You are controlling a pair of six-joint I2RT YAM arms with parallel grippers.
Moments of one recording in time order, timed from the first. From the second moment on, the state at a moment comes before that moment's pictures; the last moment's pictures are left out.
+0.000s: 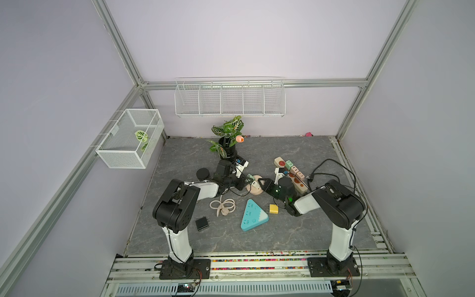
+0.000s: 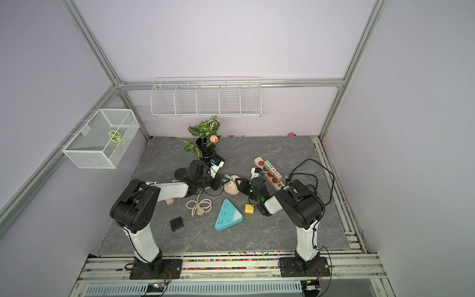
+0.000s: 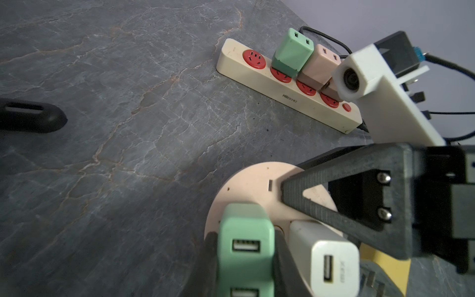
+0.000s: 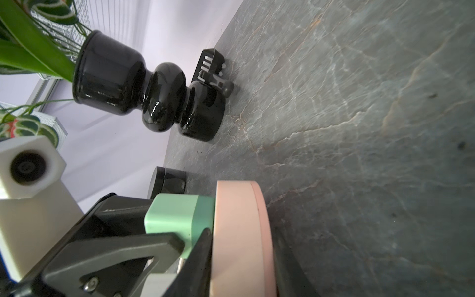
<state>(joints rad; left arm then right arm) -0.49 1.83 0.91 0.31 0.56 -0.04 0.60 1.93 0.66 0.90 -0.11 1.02</state>
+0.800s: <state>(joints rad) -0.49 1.62 0.88 0.06 0.45 -0.03 0.64 1.88 0.66 0.87 -0.15 1.00</state>
